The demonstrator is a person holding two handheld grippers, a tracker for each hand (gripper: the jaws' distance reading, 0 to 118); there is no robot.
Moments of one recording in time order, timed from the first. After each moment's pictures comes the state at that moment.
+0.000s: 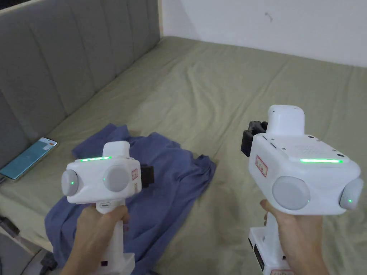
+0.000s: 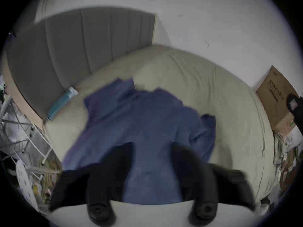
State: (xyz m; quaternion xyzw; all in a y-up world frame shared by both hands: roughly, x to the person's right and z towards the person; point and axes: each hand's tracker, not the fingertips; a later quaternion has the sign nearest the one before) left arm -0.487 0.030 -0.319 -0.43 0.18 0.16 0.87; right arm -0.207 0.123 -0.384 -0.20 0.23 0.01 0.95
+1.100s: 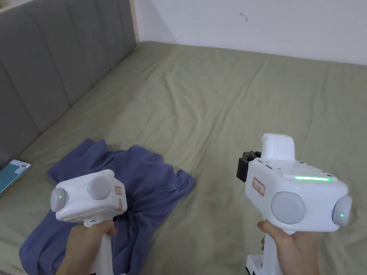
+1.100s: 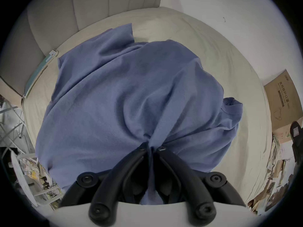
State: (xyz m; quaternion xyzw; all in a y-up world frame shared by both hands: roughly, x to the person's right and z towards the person) left arm -0.512 -0.011 -0.357 -0.51 0.18 0.22 0.81; right arm -0.182 0.084 -0.414 -0.29 0.20 -0.03 0.94
